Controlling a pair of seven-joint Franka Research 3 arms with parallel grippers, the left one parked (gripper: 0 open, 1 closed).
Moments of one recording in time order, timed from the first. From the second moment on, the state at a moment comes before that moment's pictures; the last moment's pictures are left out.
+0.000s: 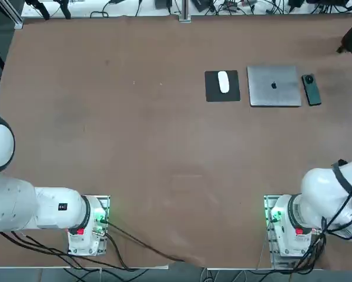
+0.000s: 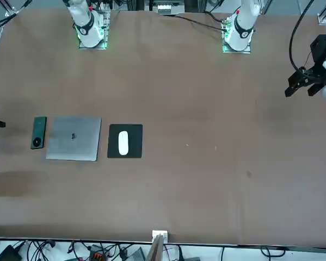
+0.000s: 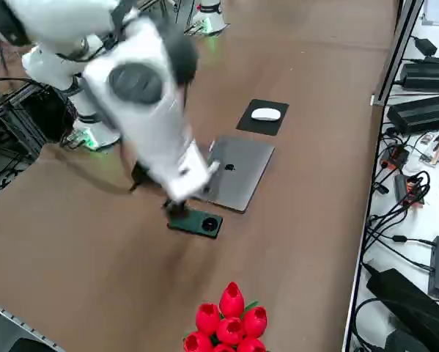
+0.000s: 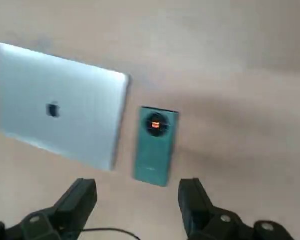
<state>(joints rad) -0.59 0.59 0.19 -1.26 0.01 1.62 -0.65</state>
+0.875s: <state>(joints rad) -0.17 0.40 0.17 -1.26 0.00 1.46 -0.08</state>
